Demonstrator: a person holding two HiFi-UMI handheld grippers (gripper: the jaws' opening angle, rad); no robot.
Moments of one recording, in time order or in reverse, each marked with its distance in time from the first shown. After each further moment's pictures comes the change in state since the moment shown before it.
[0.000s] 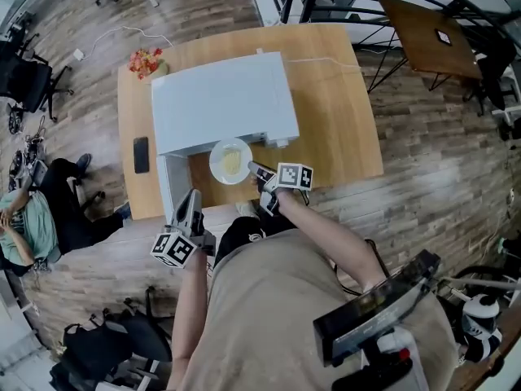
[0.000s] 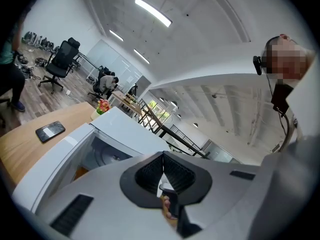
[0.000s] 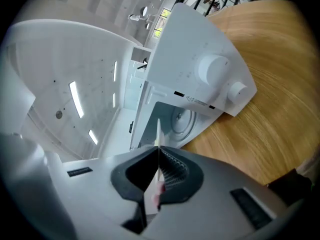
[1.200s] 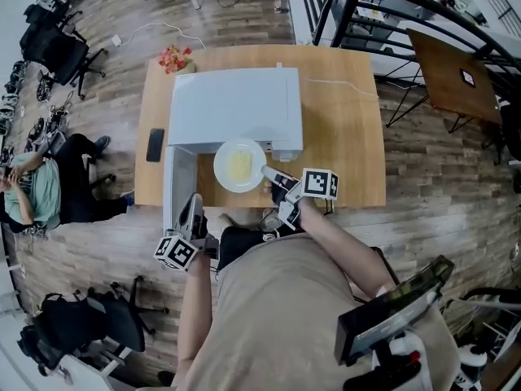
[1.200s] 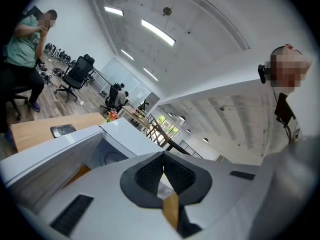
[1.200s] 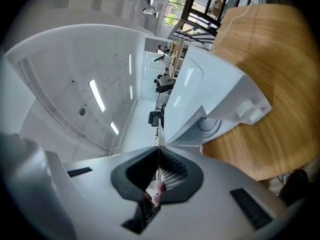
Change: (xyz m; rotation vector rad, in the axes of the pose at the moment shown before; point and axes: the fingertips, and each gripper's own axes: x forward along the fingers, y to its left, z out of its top) left arm -0.025 -0.033 -0.015 -0.032 -0.201 0.112; right arm -0.082 0.097 0.036 -0.038 0.138 0.205
